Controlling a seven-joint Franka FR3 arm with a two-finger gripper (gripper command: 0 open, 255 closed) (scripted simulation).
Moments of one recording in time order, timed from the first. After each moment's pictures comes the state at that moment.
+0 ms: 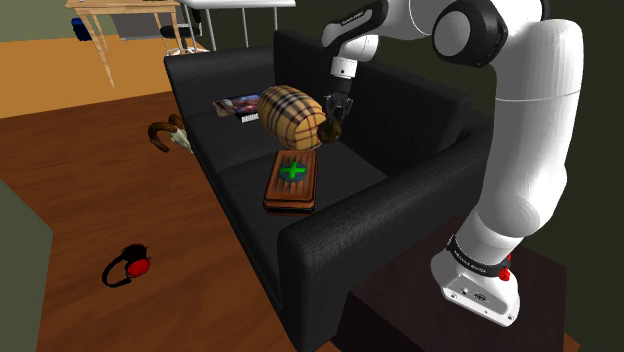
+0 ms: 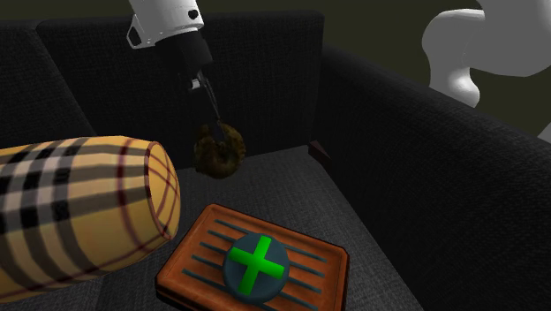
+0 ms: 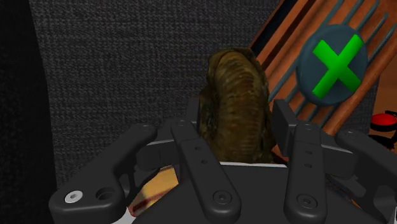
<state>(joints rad) -0.13 0.39 -0.27 -1.68 0.35 1.81 -0.25</state>
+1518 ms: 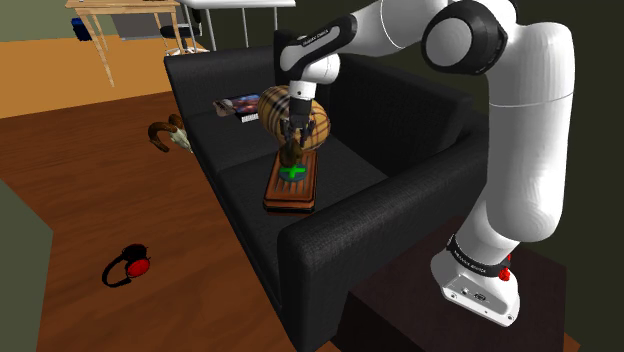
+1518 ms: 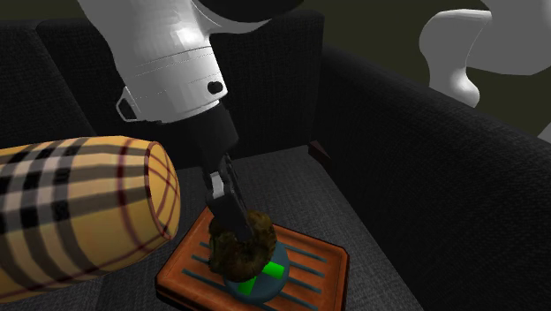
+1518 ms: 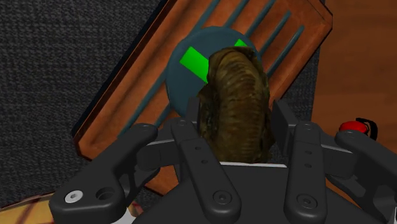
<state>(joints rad) 0.06 0.43 -0.16 -1.73 0.40 1.97 -0.01</state>
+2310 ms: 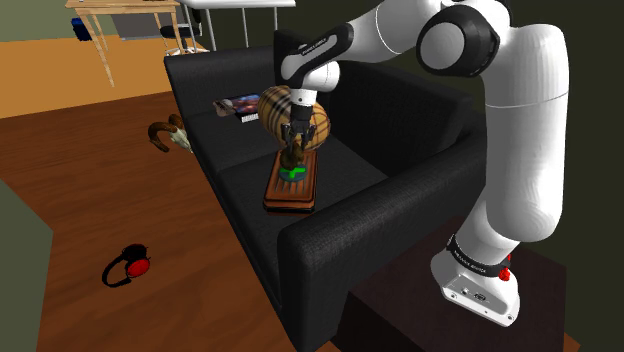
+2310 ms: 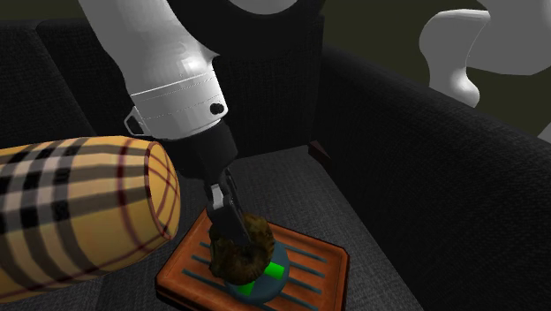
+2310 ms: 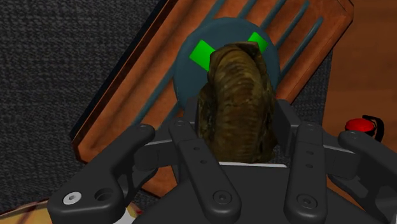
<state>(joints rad) 0.05 0.46 -0.16 -1.75 0.41 2.03 -0.04</state>
